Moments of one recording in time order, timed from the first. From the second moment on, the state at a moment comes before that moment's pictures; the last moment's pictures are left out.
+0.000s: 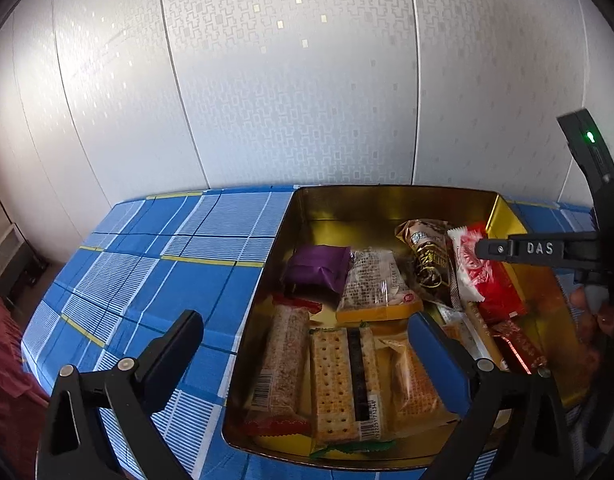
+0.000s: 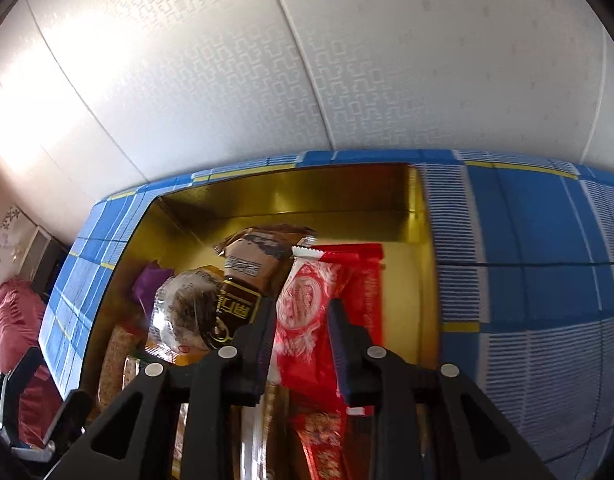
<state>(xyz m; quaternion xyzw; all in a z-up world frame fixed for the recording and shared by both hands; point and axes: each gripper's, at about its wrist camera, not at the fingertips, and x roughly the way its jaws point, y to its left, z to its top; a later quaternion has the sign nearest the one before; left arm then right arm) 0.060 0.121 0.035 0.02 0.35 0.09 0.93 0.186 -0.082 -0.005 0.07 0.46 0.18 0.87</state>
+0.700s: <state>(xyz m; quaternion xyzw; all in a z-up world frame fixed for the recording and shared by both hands) 0.061 0.125 0.036 -0.01 0.35 0.10 0.93 0.188 -0.070 -0.007 0.05 0.45 0.18 0.87</state>
